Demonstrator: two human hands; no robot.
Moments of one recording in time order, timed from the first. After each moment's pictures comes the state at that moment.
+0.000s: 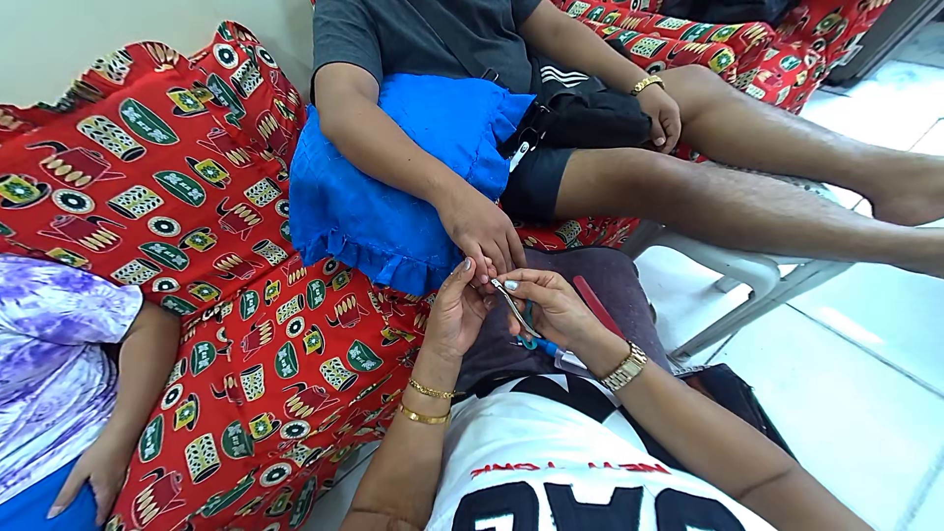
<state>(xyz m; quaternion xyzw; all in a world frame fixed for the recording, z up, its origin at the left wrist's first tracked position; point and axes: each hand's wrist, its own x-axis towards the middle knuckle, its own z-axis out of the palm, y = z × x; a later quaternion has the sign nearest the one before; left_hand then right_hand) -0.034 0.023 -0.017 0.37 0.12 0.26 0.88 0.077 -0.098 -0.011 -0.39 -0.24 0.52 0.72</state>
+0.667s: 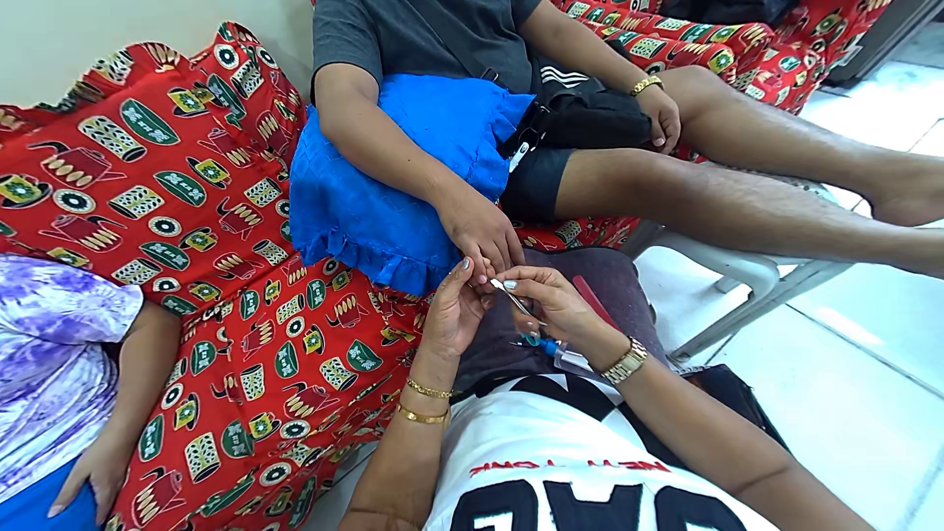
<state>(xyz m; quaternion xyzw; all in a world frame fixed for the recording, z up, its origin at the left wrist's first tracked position) -0.035 0.025 -0.018 0.38 0.13 0.26 0.88 0.084 -0.095 -0.016 -0.41 -0.28 0.51 0.70</state>
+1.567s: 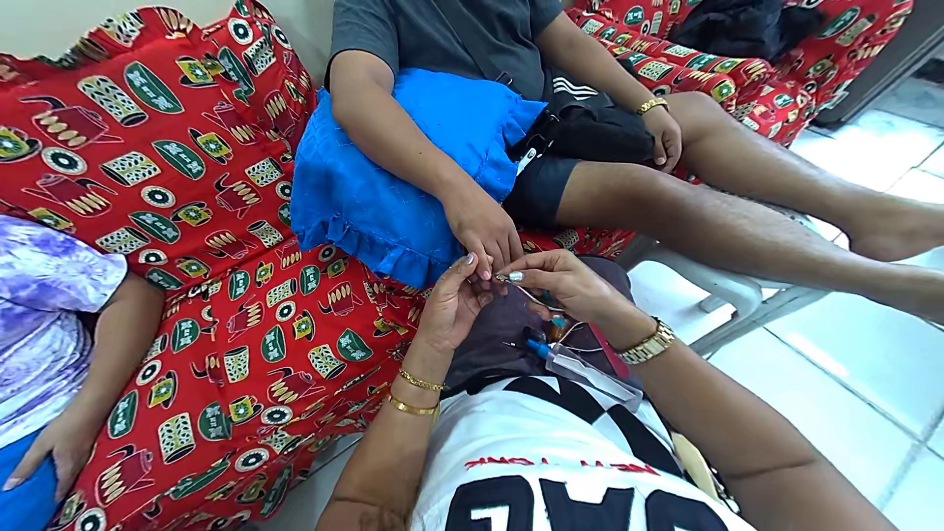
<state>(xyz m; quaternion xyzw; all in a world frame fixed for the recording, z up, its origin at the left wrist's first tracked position) -0.038 0.028 -0.014 0.39 0.13 0.25 0.88 0.112 -0.100 0.020 -0.52 -0.40 0.49 0.58</state>
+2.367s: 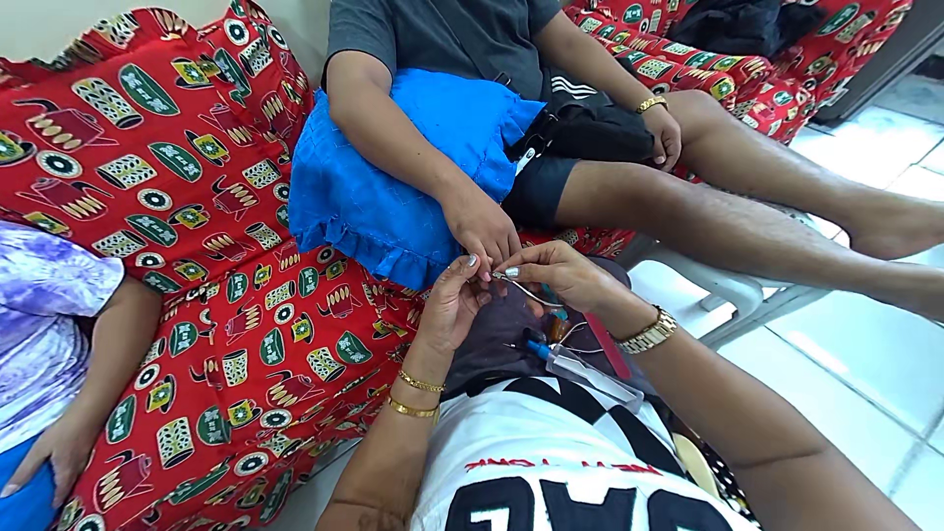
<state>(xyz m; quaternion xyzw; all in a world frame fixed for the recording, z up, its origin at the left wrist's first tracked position) -0.036 0.028 -0.013 0.41 0.15 0.27 0.86 0.118 -0.092 0.031 -0.55 -0.41 0.49 0.54</state>
